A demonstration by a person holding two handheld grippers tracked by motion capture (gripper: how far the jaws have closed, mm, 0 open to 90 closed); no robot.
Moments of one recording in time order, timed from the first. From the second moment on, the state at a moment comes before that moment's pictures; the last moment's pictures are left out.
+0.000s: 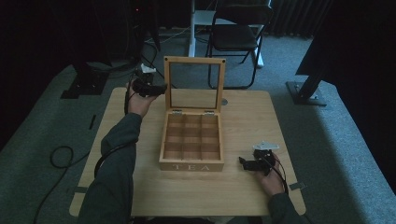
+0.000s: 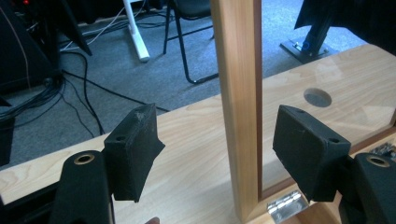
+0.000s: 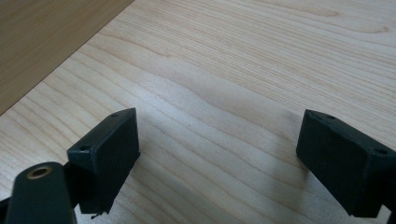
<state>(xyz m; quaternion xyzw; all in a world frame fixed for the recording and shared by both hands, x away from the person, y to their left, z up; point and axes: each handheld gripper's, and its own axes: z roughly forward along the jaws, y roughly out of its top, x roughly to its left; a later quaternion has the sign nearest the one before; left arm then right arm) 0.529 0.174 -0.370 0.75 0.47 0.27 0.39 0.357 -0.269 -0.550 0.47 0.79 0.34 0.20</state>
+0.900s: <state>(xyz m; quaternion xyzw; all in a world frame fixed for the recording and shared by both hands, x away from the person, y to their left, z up) 0.562 0.146 -0.369 0.74 0.47 0.20 0.44 0.357 -0.269 -0.550 0.47 0.79 0.34 0.20</state>
